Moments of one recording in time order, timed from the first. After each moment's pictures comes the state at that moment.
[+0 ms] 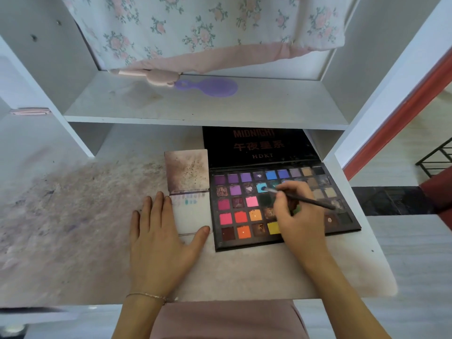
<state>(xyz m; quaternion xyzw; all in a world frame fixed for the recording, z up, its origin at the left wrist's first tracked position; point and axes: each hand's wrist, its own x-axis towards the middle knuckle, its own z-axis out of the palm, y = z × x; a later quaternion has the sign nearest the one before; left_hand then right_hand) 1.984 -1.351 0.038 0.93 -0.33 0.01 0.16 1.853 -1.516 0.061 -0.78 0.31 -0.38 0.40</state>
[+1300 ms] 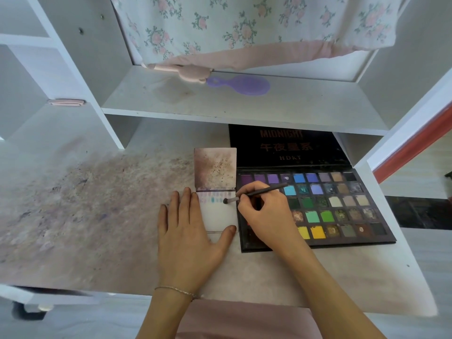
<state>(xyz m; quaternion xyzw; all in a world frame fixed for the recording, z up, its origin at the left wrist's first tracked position) 1.984 -1.351 0.038 0.93 -0.33 0.02 0.16 1.920 -1.483 0.056 -0.82 0.27 -0.21 0.45</state>
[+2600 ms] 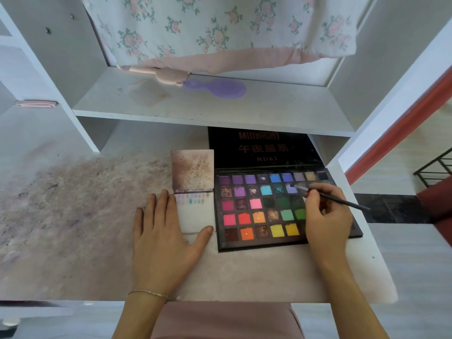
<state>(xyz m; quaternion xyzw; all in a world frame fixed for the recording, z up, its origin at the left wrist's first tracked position) 1.987 -1.349 0.036 0.93 -0.33 0.01 0.16 1.842 -1.532 0.056 -0.69 0.40 -0.46 0.40</state>
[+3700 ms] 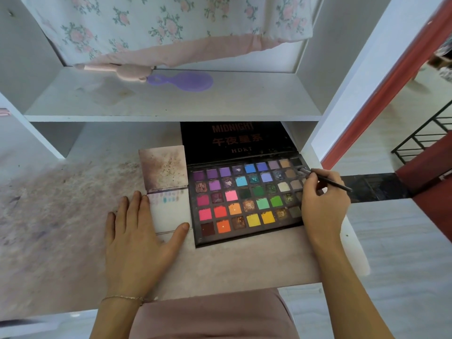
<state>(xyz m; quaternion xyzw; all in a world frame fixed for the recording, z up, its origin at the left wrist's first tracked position) 1.985 -1.351 0.037 0.93 -0.33 0.00 0.15 1.819 -1.564 0.050 -0.68 0.50 -0.46 0.27</state>
